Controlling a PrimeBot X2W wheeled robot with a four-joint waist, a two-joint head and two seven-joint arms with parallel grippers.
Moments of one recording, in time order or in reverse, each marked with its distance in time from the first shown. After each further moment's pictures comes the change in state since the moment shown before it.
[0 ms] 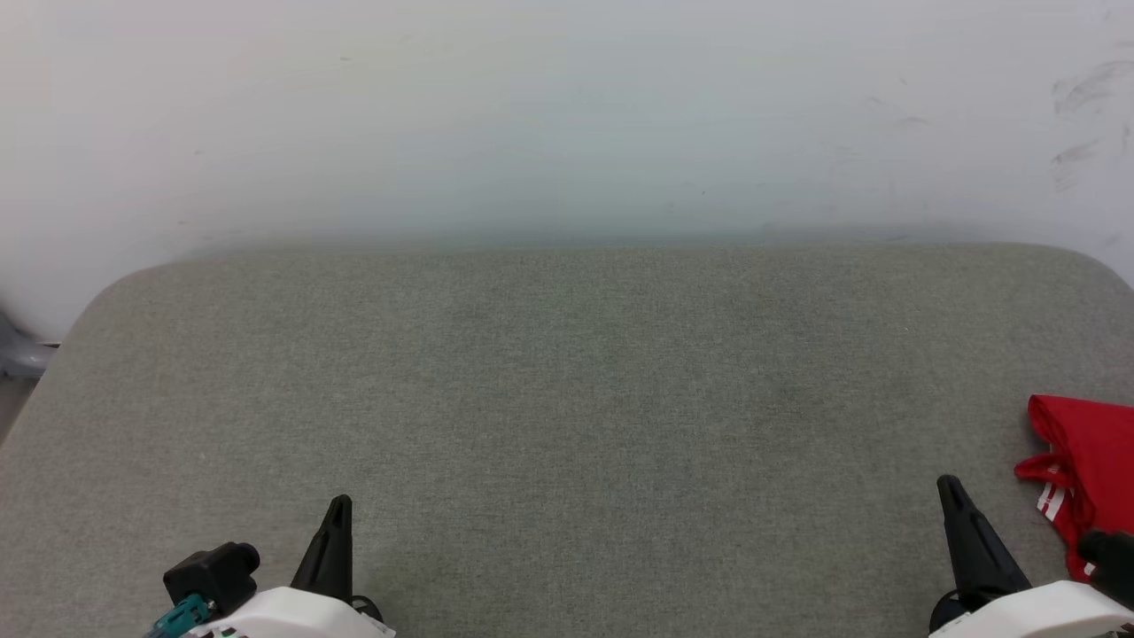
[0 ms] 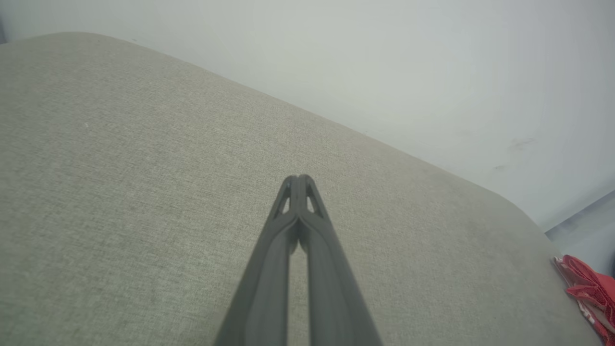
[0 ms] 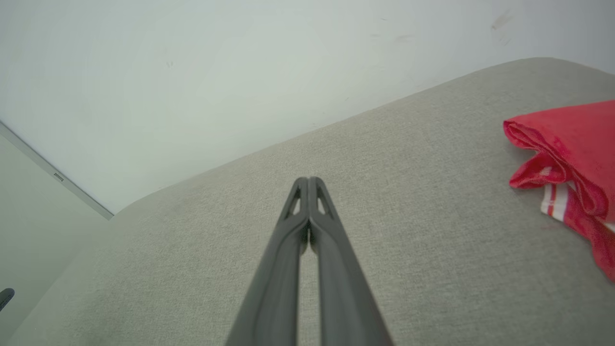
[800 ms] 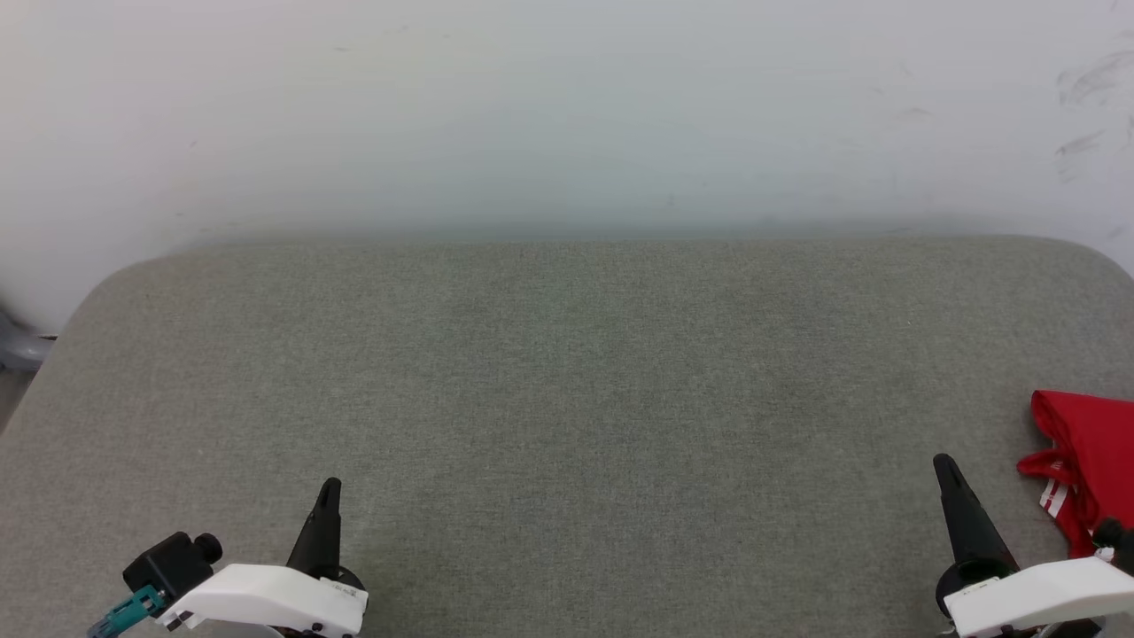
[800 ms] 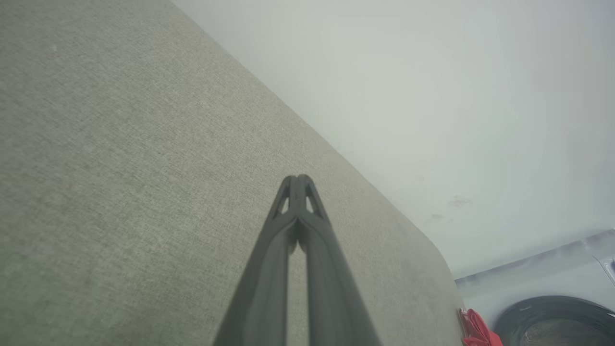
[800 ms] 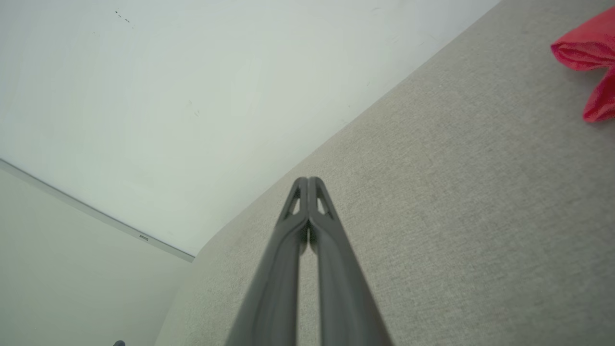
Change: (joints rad) left arm -0.042 -0.031 0.072 0.012 -0.320 -0.036 0.087; right arm -0.069 0.000 -0.004 0.078 0.355 0.000 0.027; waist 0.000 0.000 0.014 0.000
